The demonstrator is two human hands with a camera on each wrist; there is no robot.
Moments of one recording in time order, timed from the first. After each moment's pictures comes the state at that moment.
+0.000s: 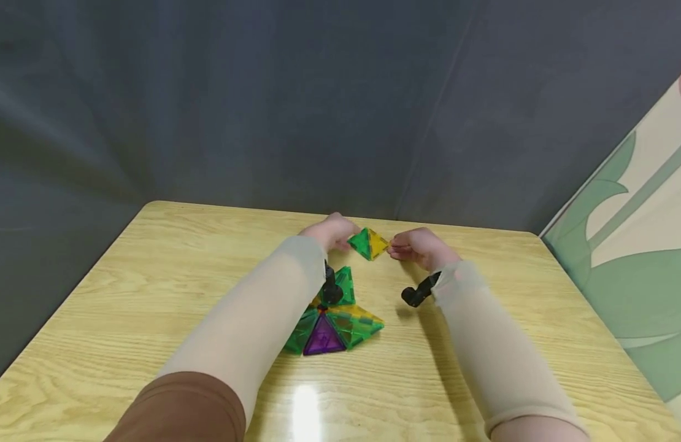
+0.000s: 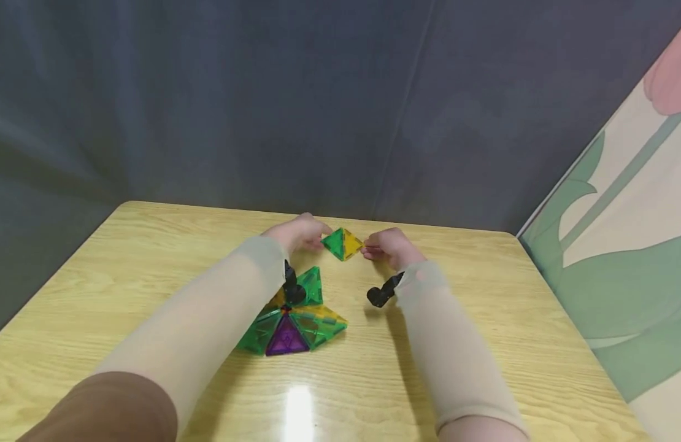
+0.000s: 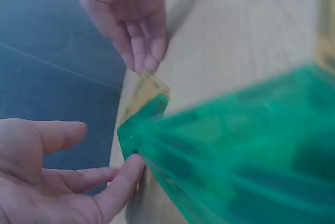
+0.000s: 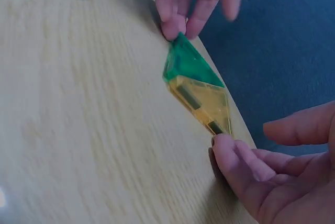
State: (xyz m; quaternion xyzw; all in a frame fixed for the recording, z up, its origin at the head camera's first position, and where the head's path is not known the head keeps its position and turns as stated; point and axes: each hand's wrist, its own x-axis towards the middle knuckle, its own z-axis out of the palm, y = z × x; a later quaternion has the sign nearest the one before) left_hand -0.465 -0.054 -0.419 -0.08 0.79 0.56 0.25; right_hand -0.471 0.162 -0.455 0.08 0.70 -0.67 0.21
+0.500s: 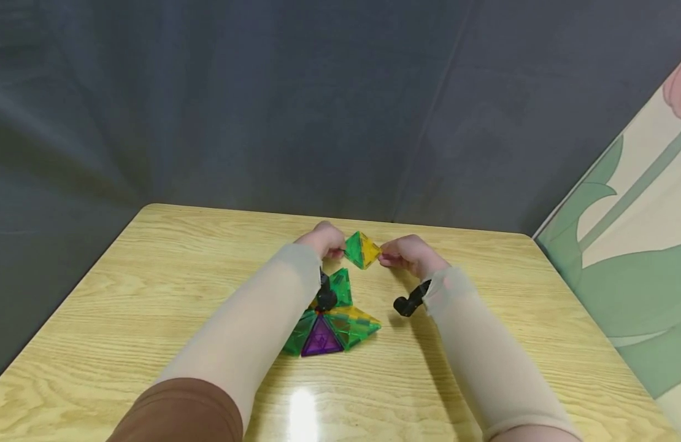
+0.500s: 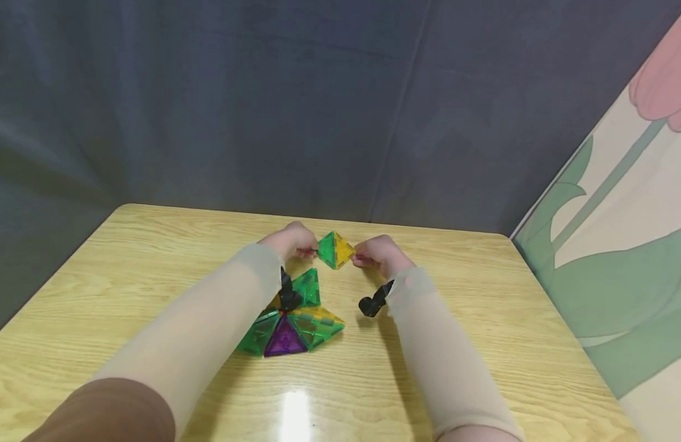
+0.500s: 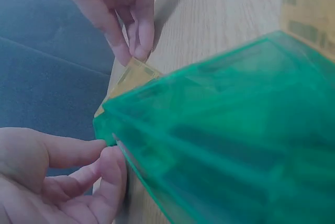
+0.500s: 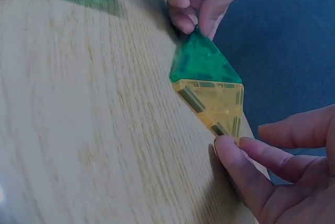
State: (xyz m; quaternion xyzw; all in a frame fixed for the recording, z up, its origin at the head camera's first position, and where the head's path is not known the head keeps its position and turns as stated) left_hand -0.485 -0.053 -0.446 -0.16 0.81 0.51 0.22; right_hand -0.461 0.147 -0.455 0.09 0.71 -0.66 0.23
